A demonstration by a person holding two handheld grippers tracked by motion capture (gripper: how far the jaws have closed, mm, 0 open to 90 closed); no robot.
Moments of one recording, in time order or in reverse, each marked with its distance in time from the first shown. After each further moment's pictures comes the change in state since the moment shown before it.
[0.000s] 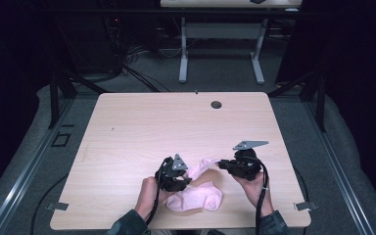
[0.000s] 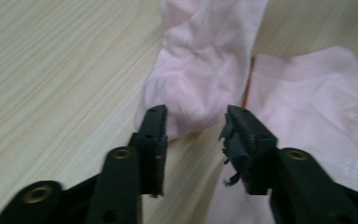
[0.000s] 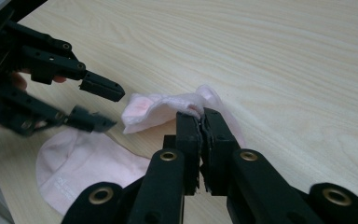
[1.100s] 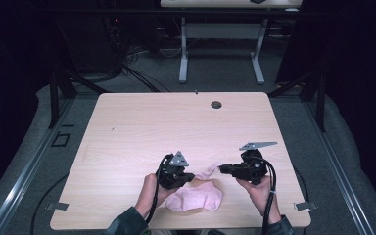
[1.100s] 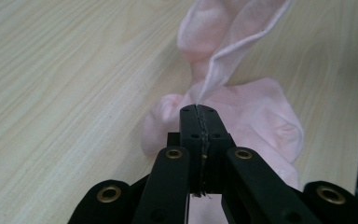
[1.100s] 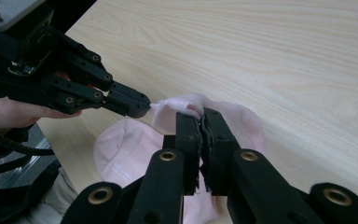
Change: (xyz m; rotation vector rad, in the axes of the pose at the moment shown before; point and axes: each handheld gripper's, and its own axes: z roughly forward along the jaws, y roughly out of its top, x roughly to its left) left arm 0.005 0.014 -0.016 -0.043 -0.164 -0.037; right arm 0.008 -0.001 -0.024 0.014 0.107 0.122
